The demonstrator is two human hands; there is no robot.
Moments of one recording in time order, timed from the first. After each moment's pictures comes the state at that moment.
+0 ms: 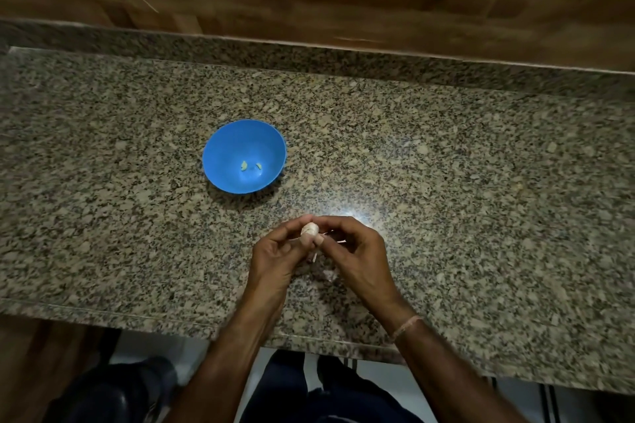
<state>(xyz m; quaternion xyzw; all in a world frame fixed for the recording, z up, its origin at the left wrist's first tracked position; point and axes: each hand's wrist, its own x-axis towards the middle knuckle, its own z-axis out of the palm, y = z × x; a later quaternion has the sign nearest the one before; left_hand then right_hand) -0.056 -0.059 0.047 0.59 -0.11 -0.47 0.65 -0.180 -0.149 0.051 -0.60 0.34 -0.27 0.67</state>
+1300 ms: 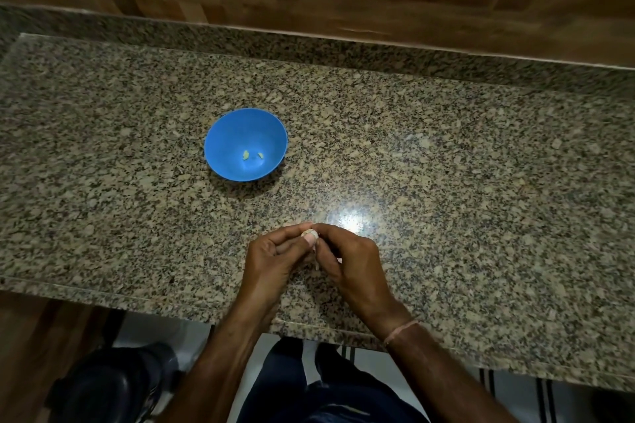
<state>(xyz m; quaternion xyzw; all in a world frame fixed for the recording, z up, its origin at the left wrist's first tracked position) -0.072 -0.045 0.059 0.63 -0.08 -0.47 0.61 -0.193 -0.134 0.040 -0.78 0.30 -0.25 0.48</state>
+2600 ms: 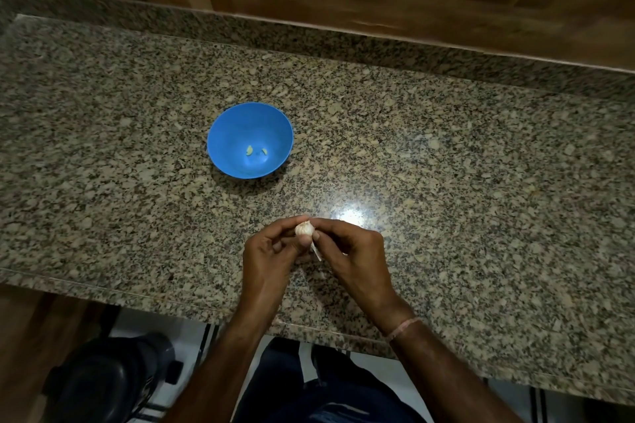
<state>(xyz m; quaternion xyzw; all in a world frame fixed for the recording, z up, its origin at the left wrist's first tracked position) -0.064 -0.045 0.054 0.66 -0.13 -0.38 0.63 -0.181 -0.144 0.040 -0.72 0.31 -0.26 0.56</state>
